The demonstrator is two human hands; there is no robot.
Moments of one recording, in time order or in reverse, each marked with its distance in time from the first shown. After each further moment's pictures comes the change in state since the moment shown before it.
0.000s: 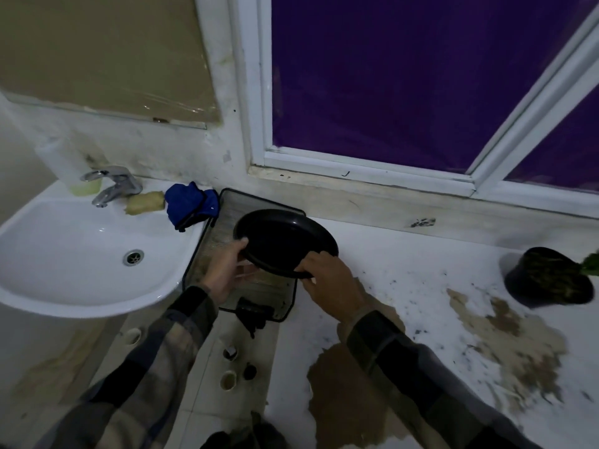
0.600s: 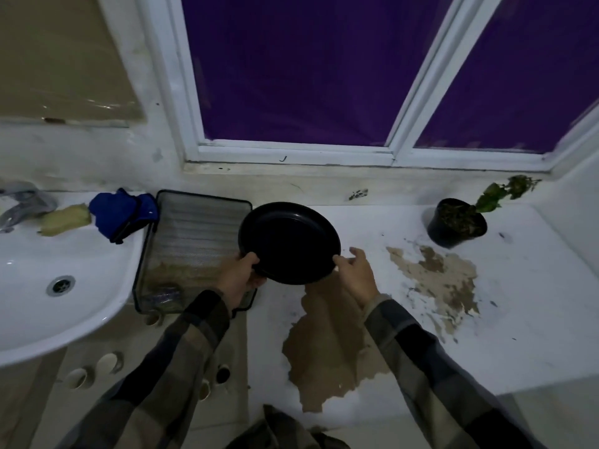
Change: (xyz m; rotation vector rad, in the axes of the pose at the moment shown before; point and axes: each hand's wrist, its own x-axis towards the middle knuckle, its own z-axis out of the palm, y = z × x) left_hand -0.021 -0.044 0.065 0.109 -0.236 -0.081; right_hand -0.090 0.015 -0.055 0.504 0.262 1.214
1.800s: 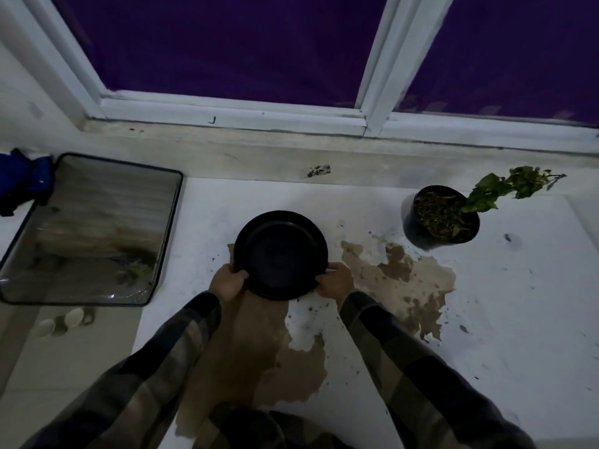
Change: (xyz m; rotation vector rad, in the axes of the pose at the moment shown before) left_hand 0.110 -0.106 0.168 0.548 0.130 -0.162; right_hand 0.194 0.150 -0.109 -0.014 -0.300 0.324
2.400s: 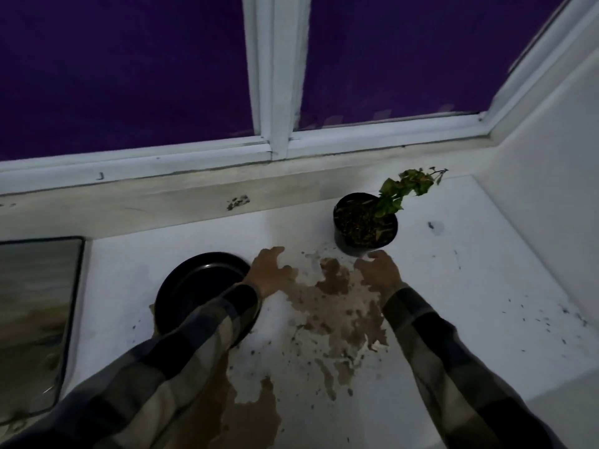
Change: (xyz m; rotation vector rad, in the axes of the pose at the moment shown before) left_hand -0.003 0.167 0.165 0.539 -0.257 0.448; right_hand 0.000 -0.005 -0.214 -0.102 0.406 0.006
